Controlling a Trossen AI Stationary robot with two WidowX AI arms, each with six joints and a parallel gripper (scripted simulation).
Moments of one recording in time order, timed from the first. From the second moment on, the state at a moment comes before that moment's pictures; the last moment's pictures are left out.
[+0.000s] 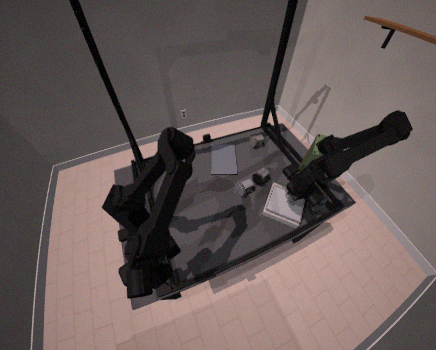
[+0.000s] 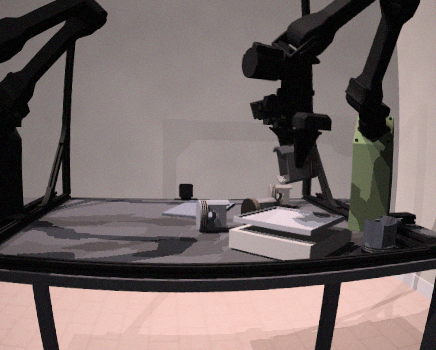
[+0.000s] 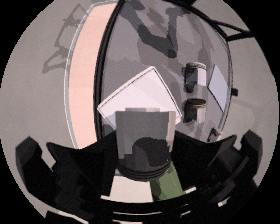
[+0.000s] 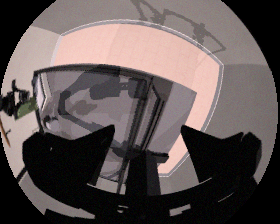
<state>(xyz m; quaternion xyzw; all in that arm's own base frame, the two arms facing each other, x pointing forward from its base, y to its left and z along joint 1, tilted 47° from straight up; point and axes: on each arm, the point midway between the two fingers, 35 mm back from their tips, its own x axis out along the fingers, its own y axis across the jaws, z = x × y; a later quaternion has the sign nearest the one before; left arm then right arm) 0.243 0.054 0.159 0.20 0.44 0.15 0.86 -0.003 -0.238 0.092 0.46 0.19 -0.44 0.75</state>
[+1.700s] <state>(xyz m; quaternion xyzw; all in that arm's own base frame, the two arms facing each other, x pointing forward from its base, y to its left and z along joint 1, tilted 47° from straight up) 0.241 0.054 0.158 0.60 0.45 -0.20 0.63 -0.003 -0.238 0.092 0.46 0.19 -0.44 0.75</state>
